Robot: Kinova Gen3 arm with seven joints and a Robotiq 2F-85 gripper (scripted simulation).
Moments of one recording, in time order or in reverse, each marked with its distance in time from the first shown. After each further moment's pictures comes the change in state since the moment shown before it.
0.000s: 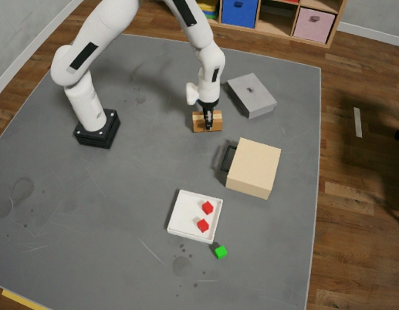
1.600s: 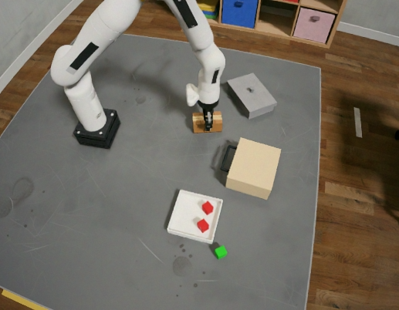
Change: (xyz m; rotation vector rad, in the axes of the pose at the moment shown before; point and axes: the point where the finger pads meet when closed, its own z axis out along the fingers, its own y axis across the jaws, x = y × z) arm 0.000 0.000 0.006 0.000 0.000 0.000
